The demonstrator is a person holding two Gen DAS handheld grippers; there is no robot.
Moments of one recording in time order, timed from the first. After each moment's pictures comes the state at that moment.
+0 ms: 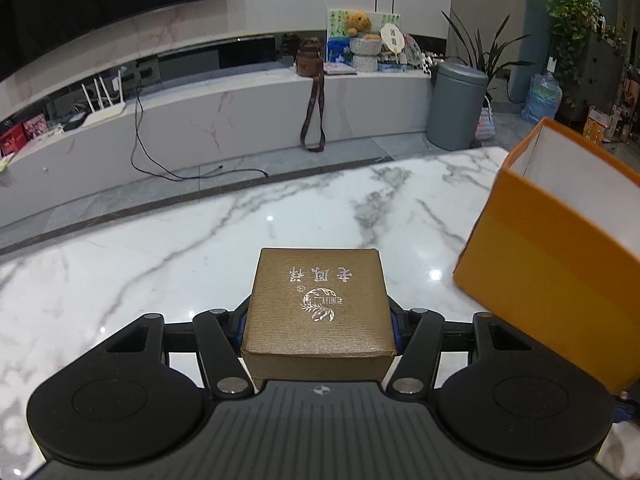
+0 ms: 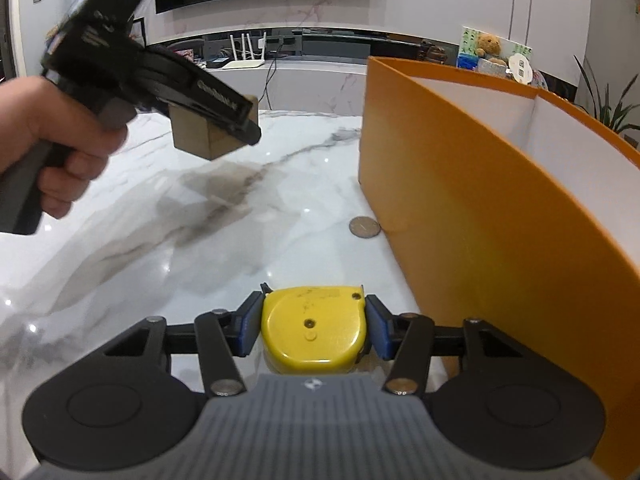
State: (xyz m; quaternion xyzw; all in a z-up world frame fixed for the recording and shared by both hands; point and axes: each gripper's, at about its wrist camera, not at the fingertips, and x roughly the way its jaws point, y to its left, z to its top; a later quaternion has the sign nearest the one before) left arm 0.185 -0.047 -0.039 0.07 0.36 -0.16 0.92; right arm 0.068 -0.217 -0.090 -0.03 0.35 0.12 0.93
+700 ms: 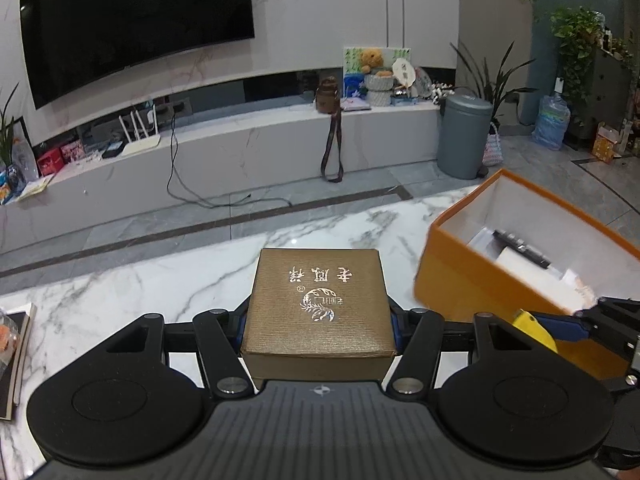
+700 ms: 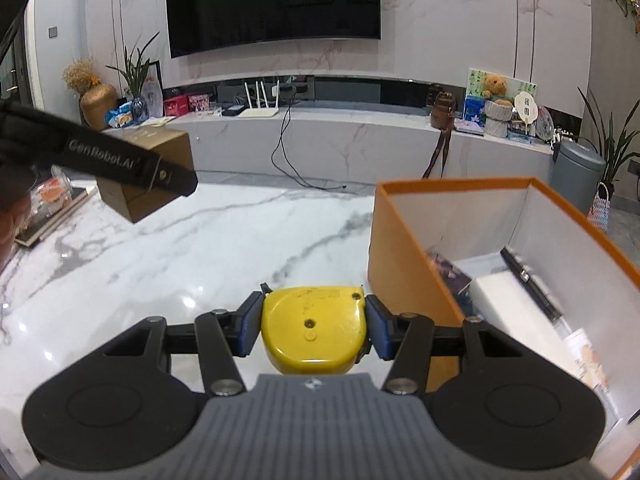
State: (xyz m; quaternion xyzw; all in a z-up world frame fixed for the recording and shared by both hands) left arm 0.107 -0.055 0.052 0.07 0.33 -0.12 0.93; right arm 0.068 -0.222 -0.006 0.00 0.29 0.14 0.95
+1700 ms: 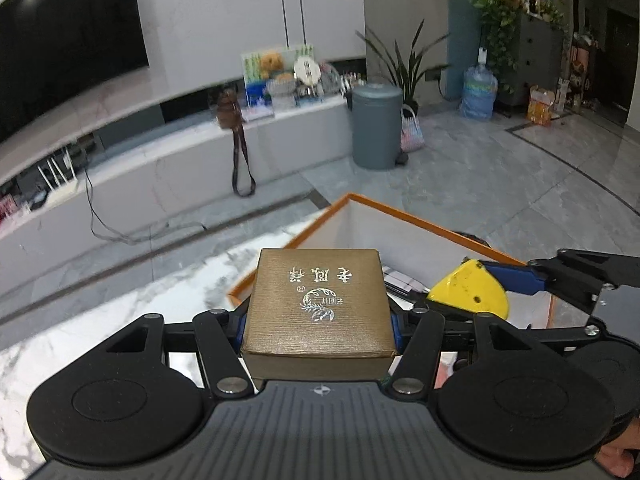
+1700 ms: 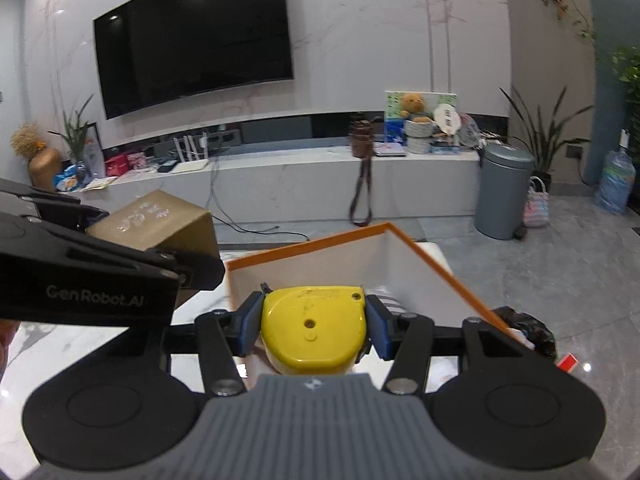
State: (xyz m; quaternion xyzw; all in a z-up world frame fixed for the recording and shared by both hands) left arm 0.109 -0.227 0.068 0.12 0.34 -0.22 0.91; right arm 0.060 -0.353 0.049 0.05 0.27 0.05 0.96
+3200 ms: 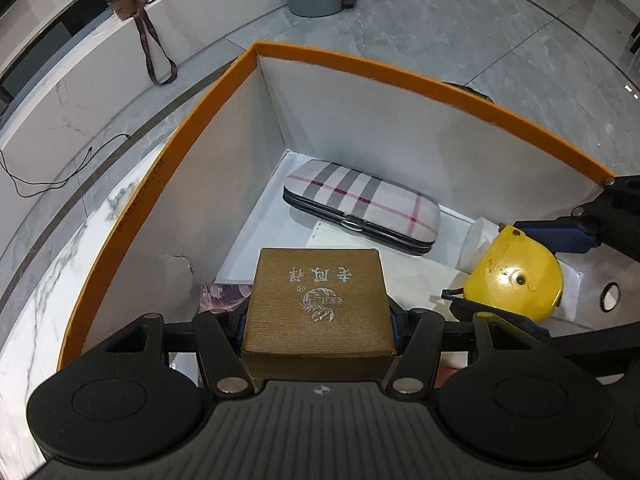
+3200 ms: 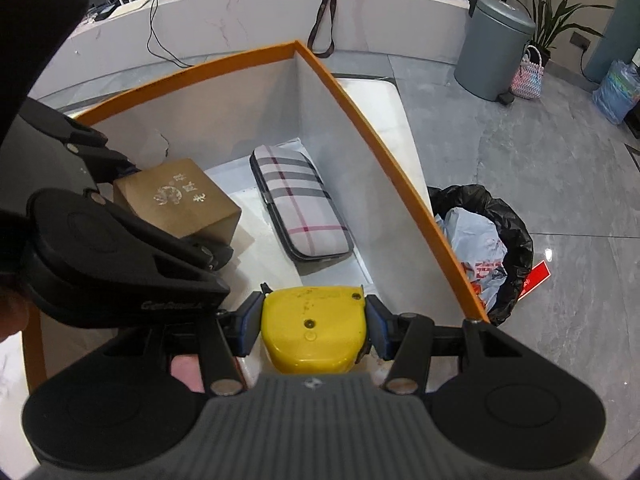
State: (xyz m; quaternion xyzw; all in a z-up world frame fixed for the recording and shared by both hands) left arm 0.222 -0.321 -0.050 0.25 0.52 -0.26 0.77; right arm 0.189 -0.409 -0.034 0.00 0.52 0.02 0.85
